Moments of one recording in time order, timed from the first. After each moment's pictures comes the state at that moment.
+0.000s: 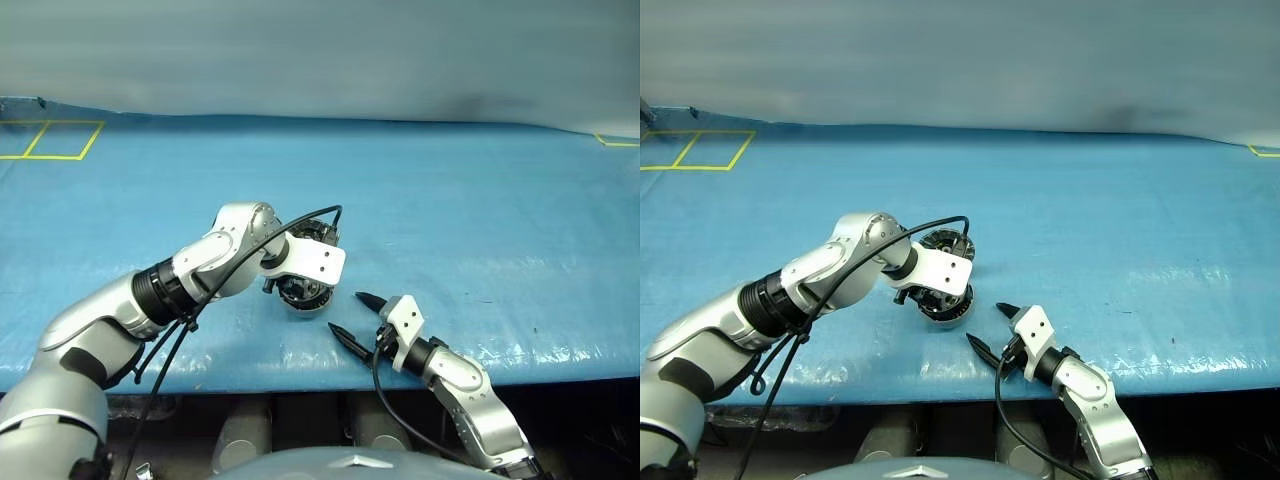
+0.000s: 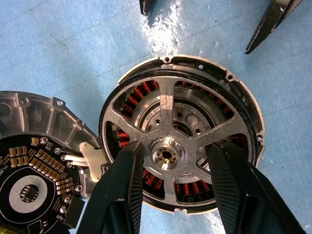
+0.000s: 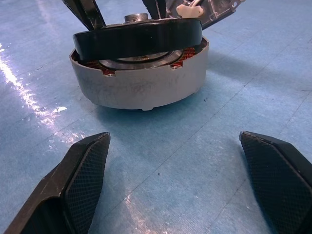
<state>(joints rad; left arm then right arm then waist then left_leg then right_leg) -0.93 0.63 -0.87 -0.19 0.25 0.75 -1.30 0.20 -0.32 0.20 -0.17 0.18 0.06 0.63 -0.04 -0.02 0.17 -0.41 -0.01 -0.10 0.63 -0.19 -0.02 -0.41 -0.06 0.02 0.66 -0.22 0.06</state>
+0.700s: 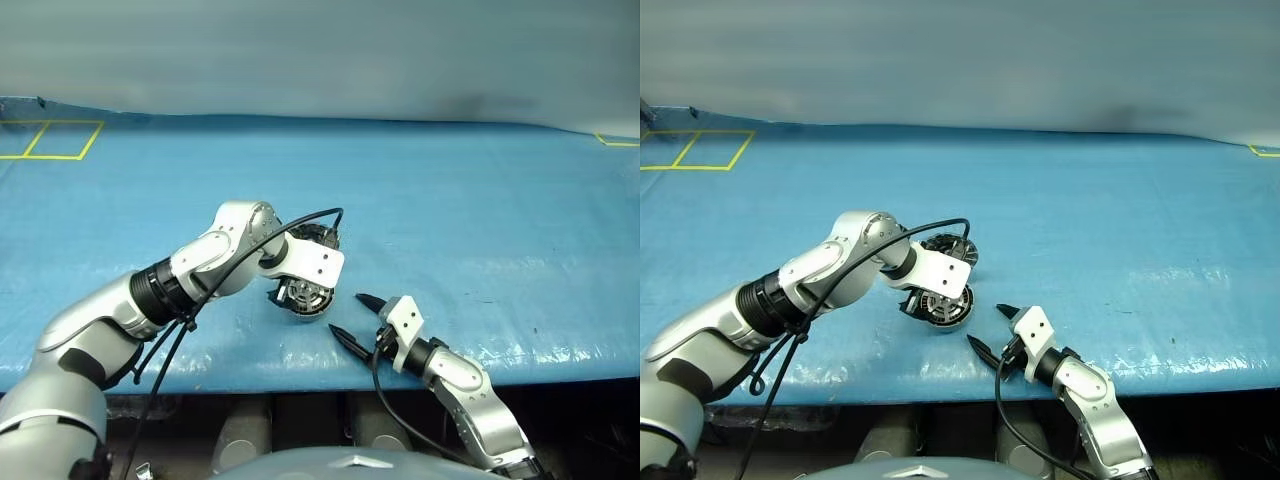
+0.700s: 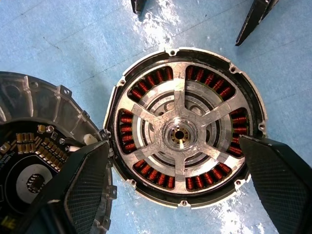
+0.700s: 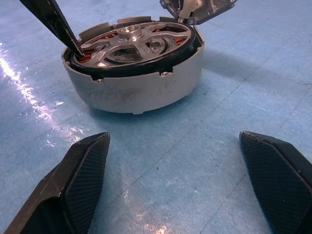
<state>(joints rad) -0.92 0.63 -0.86 -0.19 0.27 0.71 -1.33 0.20 -0.33 0.20 -0.17 0.17 0.07 0.63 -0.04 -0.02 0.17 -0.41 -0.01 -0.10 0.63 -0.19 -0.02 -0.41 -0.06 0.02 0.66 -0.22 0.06</state>
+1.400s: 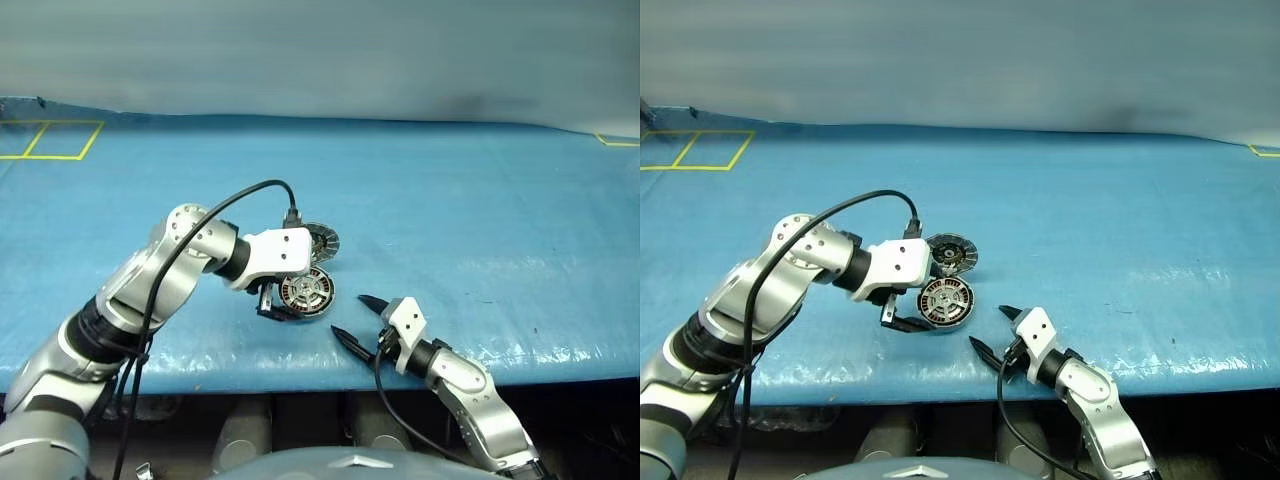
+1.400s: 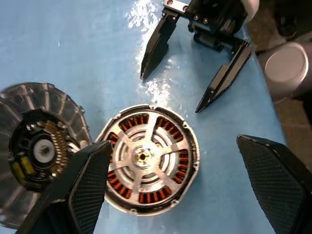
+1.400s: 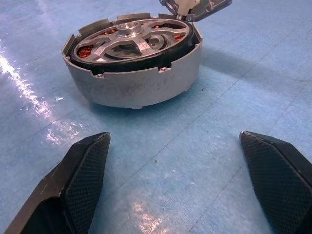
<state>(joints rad) -0.52 0.71 -0.40 -0.53 -0.06 0.89 -1.23 0.22 -0.34 0.19 -0.18 0.17 0.08 0.63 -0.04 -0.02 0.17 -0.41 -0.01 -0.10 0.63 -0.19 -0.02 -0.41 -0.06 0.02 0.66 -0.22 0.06</state>
